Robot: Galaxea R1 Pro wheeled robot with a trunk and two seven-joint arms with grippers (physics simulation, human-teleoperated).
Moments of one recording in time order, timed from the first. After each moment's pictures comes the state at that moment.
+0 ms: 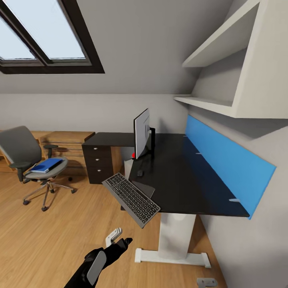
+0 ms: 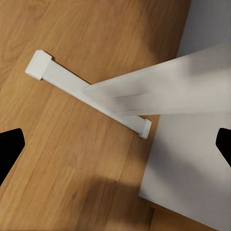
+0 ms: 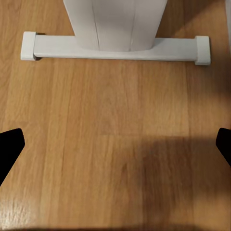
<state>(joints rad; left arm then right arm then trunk) -0.43 -0.16 0.11 -0.61 0.53 0.39 -0.06 -0.43 0.01 -0.03 -0.02 0.00 -0.24 -0.01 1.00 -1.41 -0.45</state>
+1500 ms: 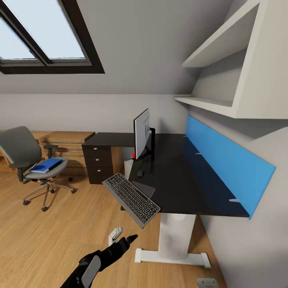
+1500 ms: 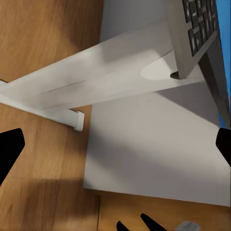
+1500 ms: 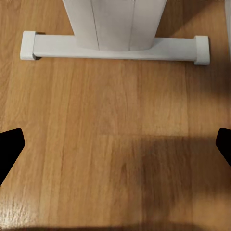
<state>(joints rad) -0.43 -0.11 0.10 -0.55 0.52 0.39 -0.49 -0.43 0.01 -0.03 -0.01 0.00 -0.24 -0.01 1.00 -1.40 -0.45</state>
